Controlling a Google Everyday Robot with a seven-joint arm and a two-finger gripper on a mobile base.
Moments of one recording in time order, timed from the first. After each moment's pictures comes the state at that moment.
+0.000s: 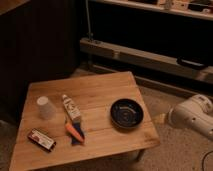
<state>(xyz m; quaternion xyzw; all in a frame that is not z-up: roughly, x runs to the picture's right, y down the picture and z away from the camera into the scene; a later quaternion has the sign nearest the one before) 0.330 0.176 0.732 -0.18 -0.09 -0.59 0.78</state>
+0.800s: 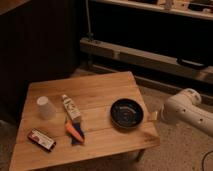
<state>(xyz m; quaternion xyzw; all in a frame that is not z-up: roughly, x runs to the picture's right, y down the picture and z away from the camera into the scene) 0.302 0.177 0.758 -0.21 -0.14 -0.58 0.78</state>
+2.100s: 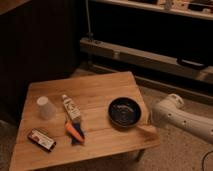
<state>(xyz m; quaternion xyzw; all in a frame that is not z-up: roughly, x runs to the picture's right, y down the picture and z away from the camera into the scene) 0.273 0.187 0.801 -0.22 -0.11 -0.61 0.75</state>
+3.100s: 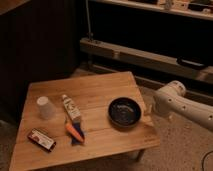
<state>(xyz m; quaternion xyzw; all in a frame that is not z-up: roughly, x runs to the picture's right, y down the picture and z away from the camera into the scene) 0.292 0.155 0.800 -0.24 -0.13 -0.56 0.78</state>
